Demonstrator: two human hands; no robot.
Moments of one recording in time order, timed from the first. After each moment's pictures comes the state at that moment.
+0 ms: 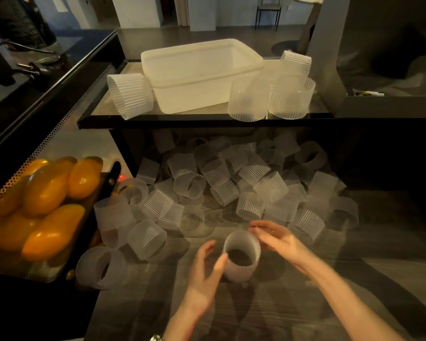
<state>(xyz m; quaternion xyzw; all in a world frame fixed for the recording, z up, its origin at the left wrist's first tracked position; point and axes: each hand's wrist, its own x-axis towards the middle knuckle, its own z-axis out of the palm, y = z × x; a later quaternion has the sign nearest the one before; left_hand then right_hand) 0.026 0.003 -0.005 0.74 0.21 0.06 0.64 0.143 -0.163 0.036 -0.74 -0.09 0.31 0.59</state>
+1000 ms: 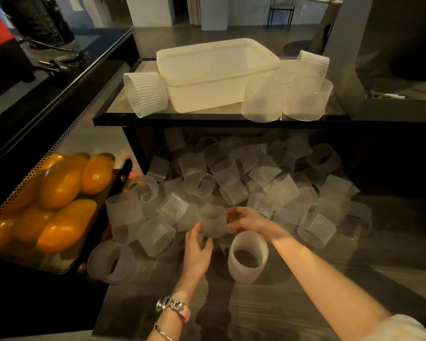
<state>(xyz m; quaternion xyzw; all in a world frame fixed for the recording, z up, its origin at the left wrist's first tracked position) 0.068 0.045 -0.028 0.75 0.30 0.06 0.58 0.191 -0.075 0.017 -0.75 -0.11 0.44 0.48</state>
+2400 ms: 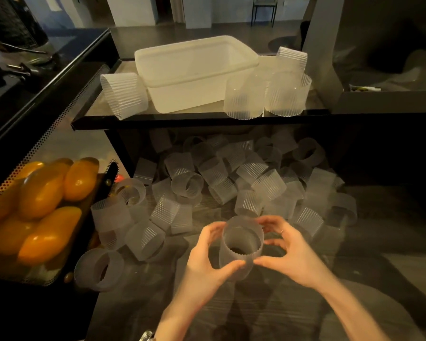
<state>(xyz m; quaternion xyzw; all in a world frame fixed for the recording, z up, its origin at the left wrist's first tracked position) 0.031 0.007 0.059 0.79 0.06 0.07 0.61 0.110 -0.174 0.068 -0.76 -0.20 0.18 0.59</state>
